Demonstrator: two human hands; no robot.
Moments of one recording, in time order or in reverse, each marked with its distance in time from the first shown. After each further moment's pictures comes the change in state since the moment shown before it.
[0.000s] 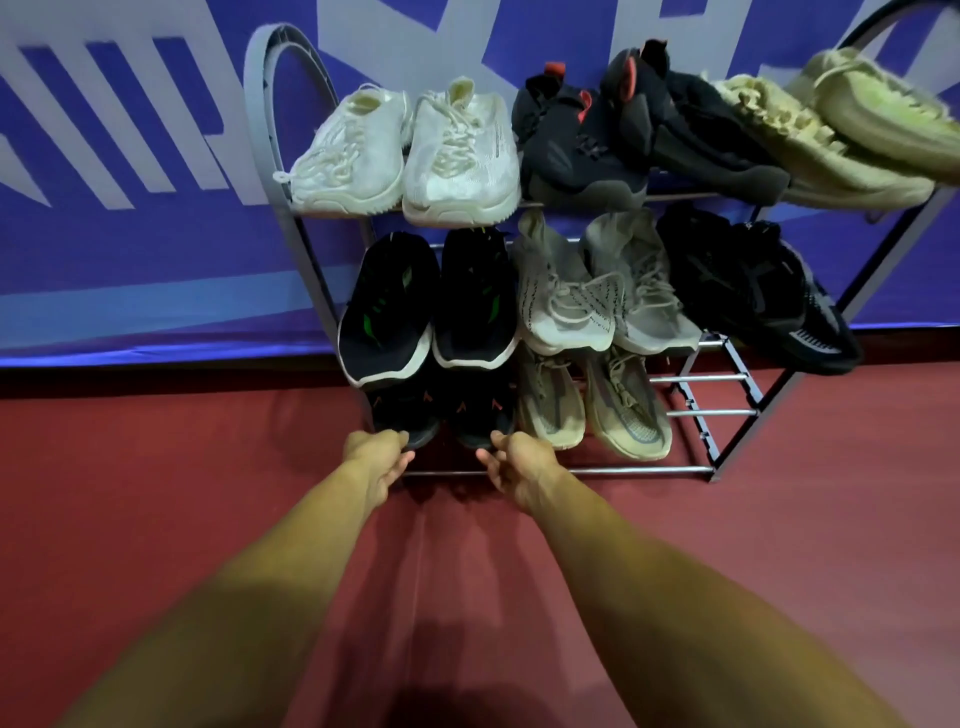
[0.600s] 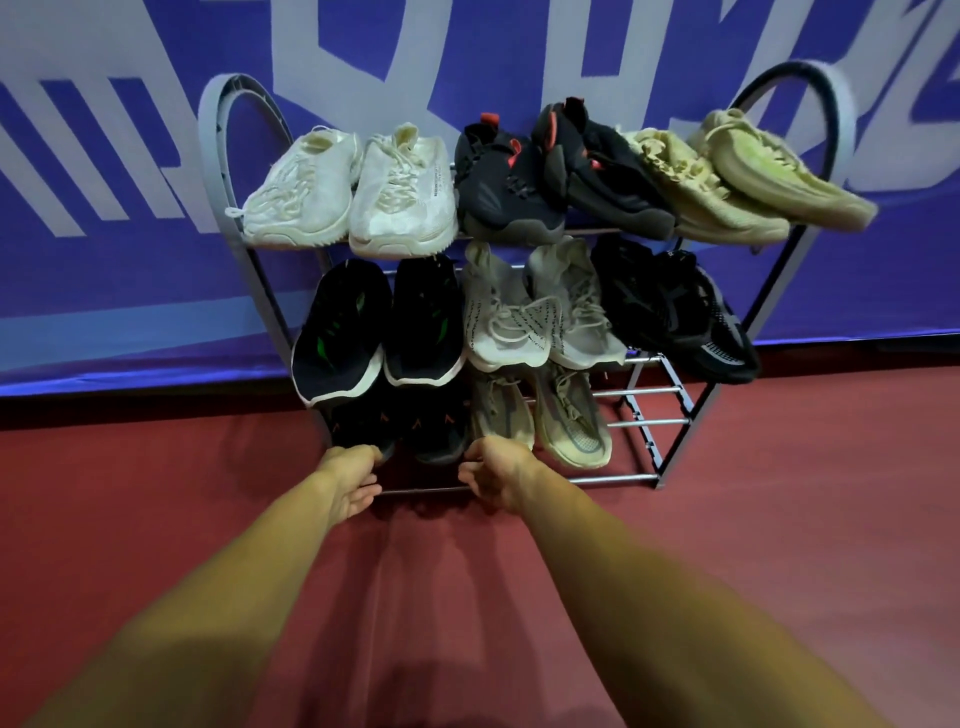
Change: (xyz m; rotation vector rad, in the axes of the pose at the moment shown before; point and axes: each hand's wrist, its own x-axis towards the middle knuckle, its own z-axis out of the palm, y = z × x) left_hand -0.030 0.003 0.009 0.299 -0.112 -0.022; right_hand -0.020 -0.027 -0.028 -0.264 -0.041 -0.037
